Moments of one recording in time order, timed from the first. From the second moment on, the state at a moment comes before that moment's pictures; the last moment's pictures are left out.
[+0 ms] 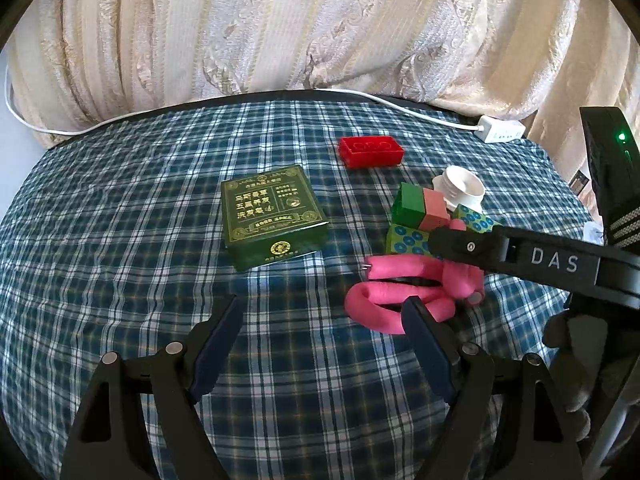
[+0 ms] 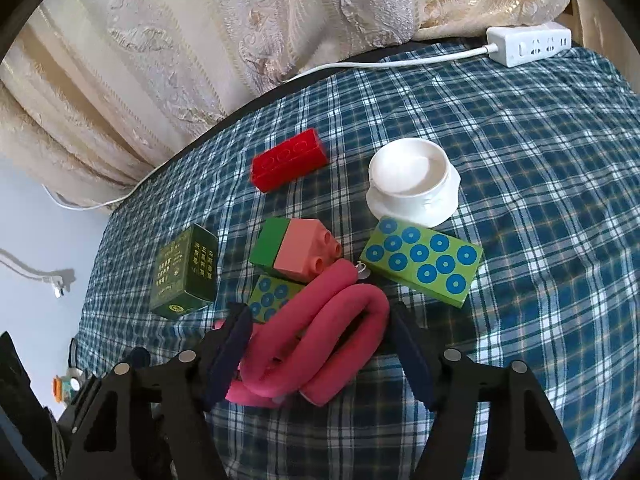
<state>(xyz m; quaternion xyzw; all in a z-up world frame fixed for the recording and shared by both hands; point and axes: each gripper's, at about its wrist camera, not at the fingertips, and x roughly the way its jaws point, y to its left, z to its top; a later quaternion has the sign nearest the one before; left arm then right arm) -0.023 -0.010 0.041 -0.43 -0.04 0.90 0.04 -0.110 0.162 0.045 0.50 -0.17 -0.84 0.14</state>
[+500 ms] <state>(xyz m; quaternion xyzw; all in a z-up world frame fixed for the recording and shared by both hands) -0.031 0.003 0.035 -0.43 -0.03 0.90 0.08 -0.076 0.197 0.057 0.47 -0.16 -0.86 0.11</state>
